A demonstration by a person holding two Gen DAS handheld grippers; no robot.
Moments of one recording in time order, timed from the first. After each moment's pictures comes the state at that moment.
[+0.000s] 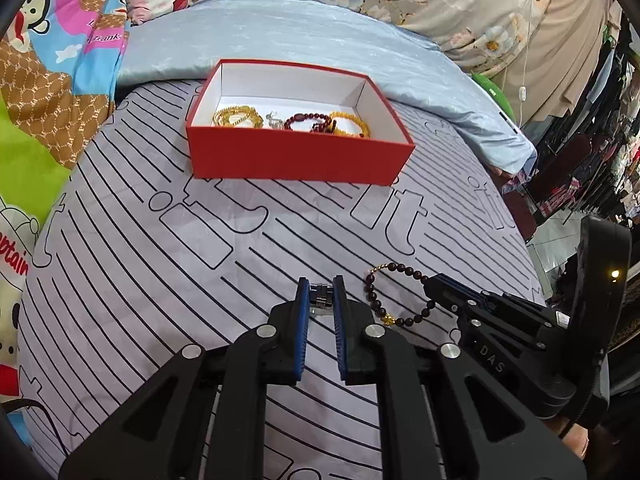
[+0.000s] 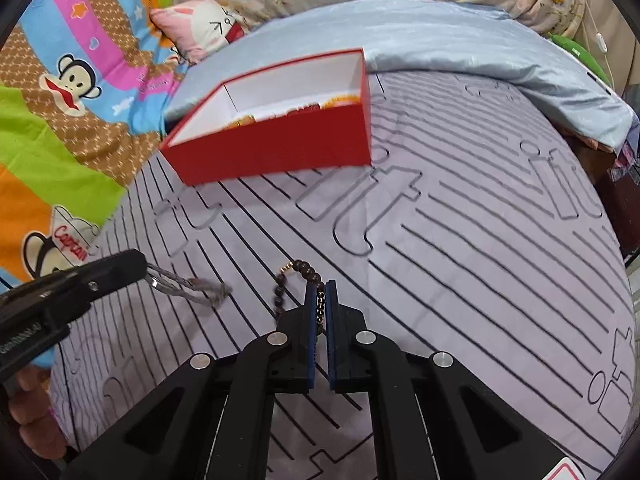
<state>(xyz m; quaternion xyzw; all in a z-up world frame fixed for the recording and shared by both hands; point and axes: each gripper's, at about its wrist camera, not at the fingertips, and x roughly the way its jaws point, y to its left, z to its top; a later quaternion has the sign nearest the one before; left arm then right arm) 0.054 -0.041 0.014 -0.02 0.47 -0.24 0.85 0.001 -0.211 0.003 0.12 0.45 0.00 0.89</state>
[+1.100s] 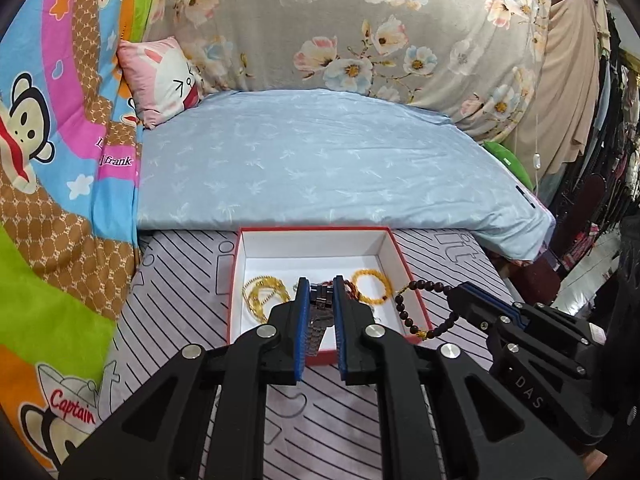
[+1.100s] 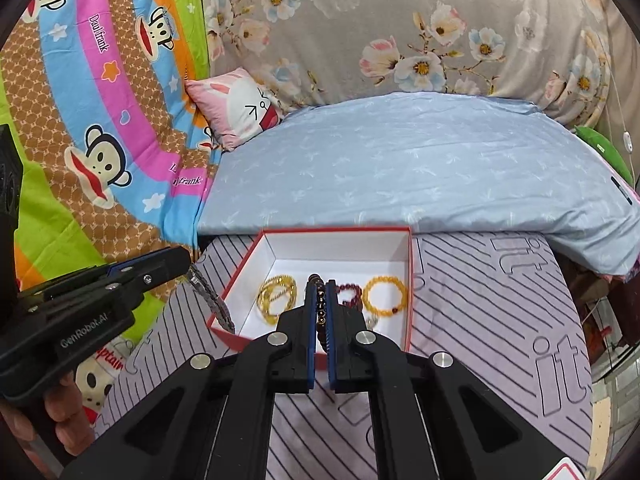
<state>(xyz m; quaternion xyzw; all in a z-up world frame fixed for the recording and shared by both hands) 0.157 -0.056 0.123 0.00 0.35 -0.20 0.92 0.116 -0.210 0.120 0.09 0.33 0.02 0.94</state>
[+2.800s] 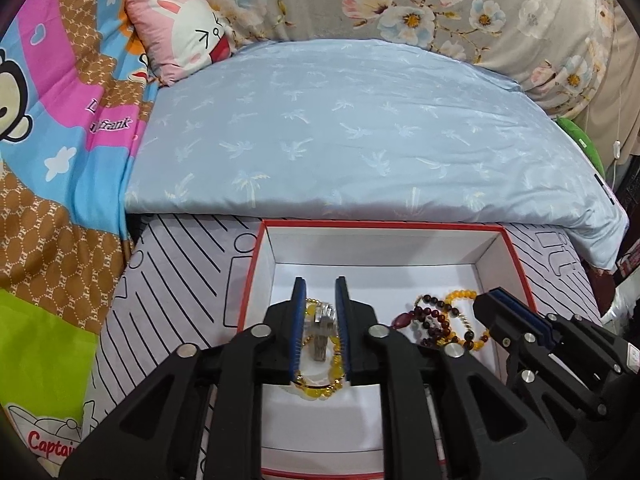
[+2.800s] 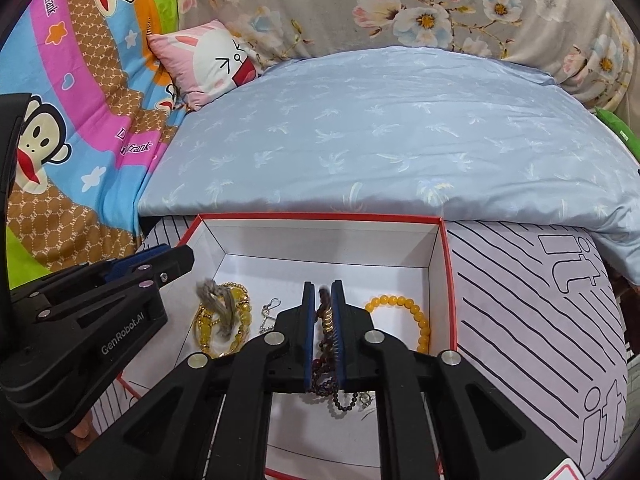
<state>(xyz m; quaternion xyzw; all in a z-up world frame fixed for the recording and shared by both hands) 0.283 -0.083 0.031 0.03 0.41 -0.11 0.90 0.229 -0.212 0.036 0.08 0.40 0.00 0.91</state>
